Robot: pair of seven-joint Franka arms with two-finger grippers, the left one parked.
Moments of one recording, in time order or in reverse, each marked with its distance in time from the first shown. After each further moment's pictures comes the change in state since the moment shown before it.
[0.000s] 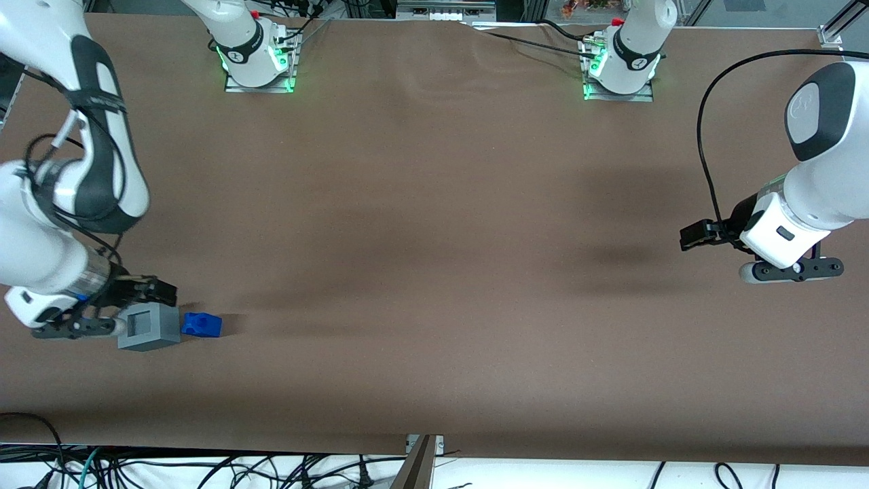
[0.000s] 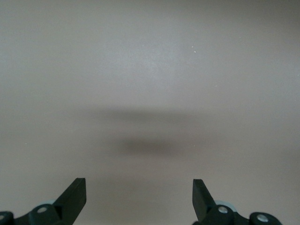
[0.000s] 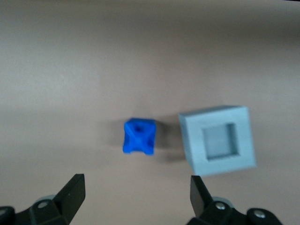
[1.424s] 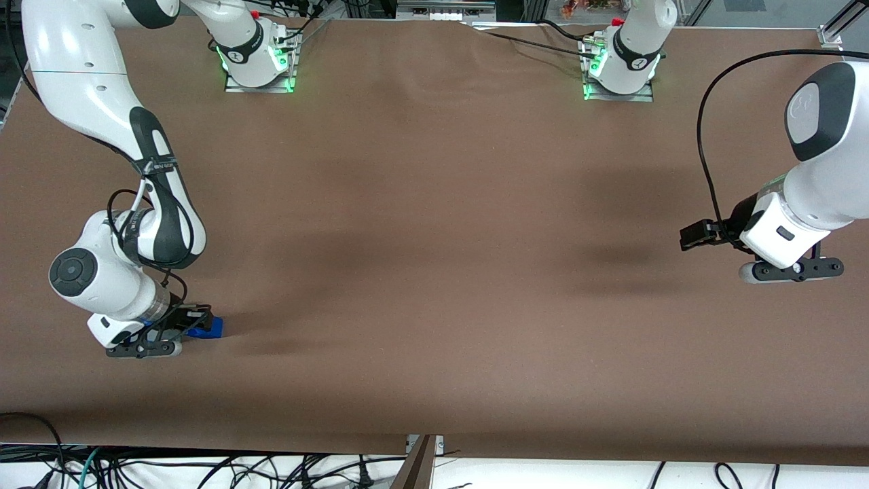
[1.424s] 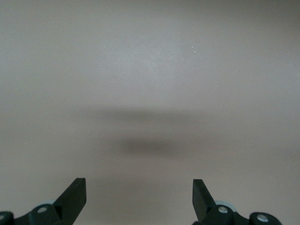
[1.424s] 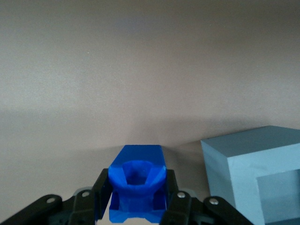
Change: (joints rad) arm 0.010 0.176 -0.007 0.008 0.001 0.194 0.010
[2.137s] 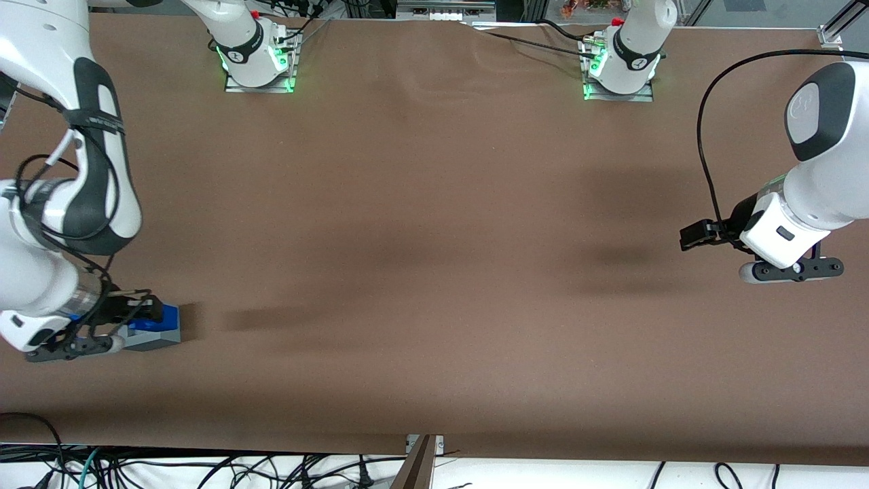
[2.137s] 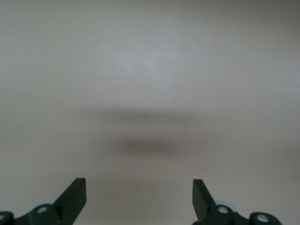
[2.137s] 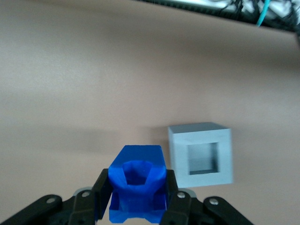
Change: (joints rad) arm -0.029 -0.106 -0.017 0.234 -0.001 -0.381 -0.184
